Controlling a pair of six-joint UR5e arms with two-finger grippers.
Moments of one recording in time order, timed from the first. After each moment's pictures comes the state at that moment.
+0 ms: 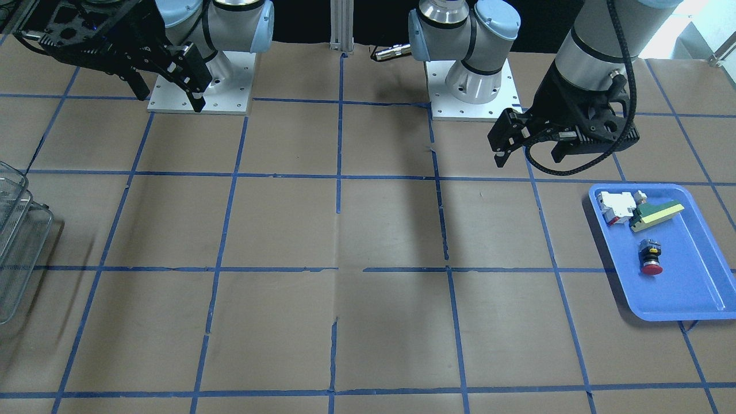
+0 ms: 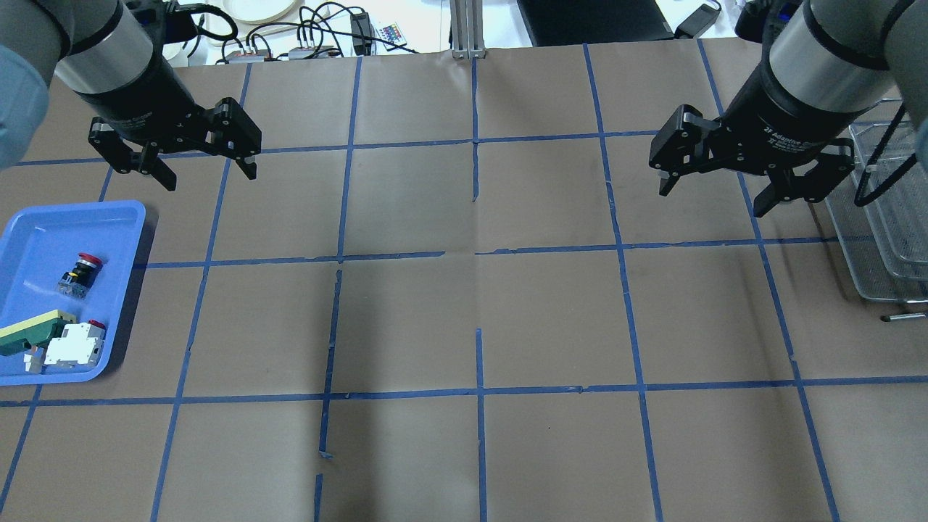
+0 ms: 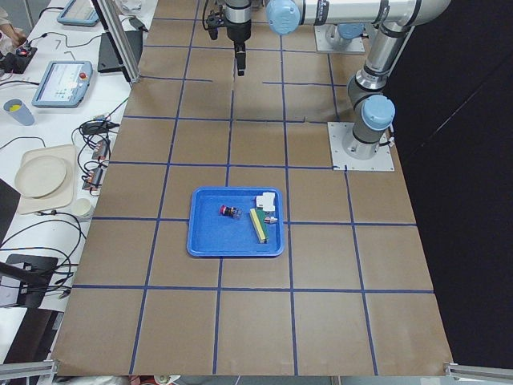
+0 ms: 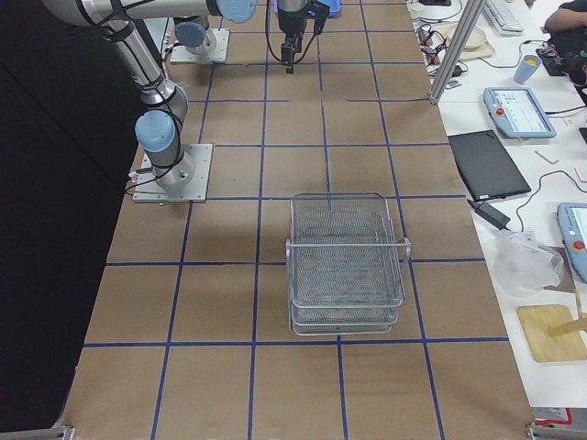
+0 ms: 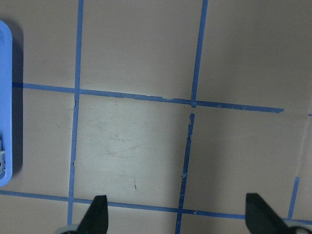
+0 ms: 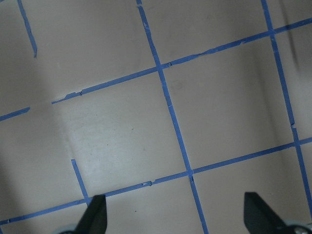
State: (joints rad) left arm -1.48 -1.57 -1.59 -1.55 1.57 -0.03; right arm 1.54 -1.75 1.67 -1.54 -1.52 0.25
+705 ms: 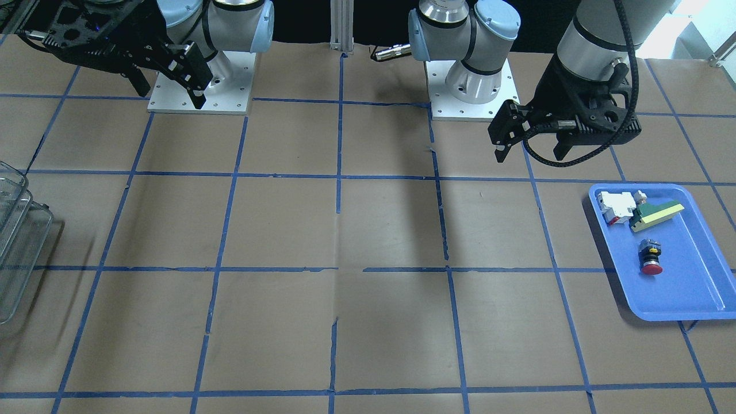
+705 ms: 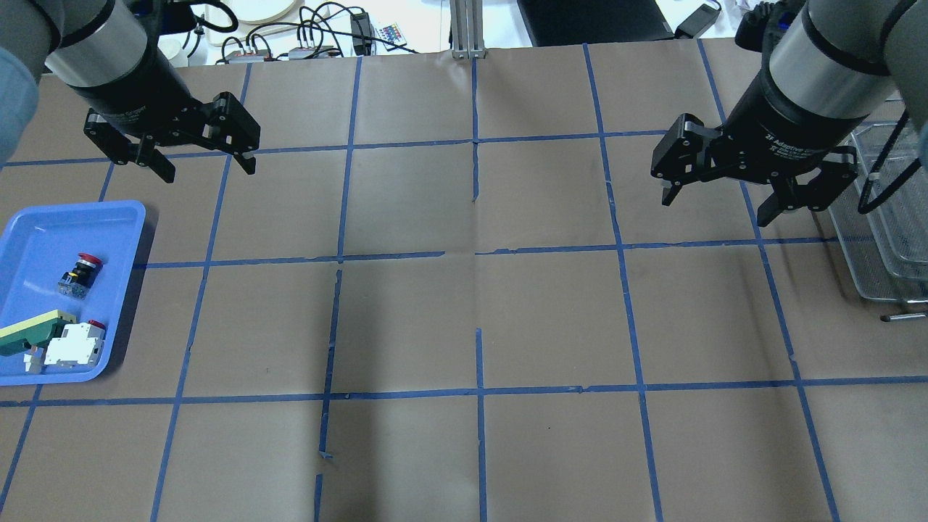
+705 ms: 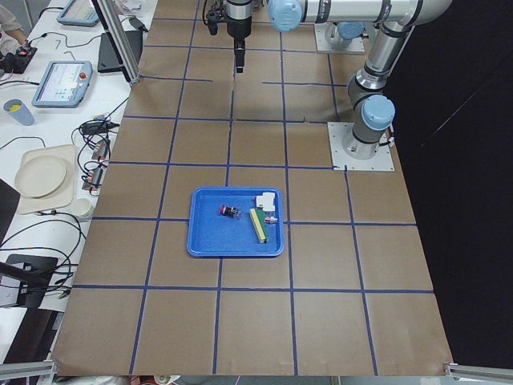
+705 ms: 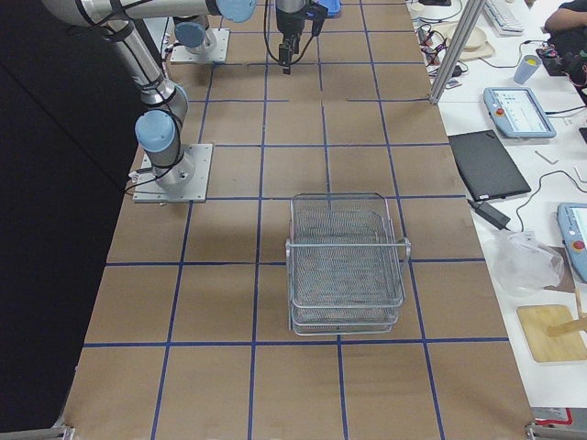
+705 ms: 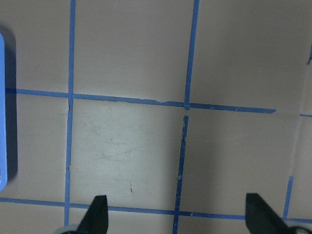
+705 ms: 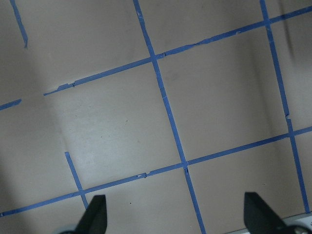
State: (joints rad) left arm -1.48 -1.56 -1.57 -1.55 1.57 0.03; right arm 1.54 -1.75 1.67 -1.51 -1.53 0.25
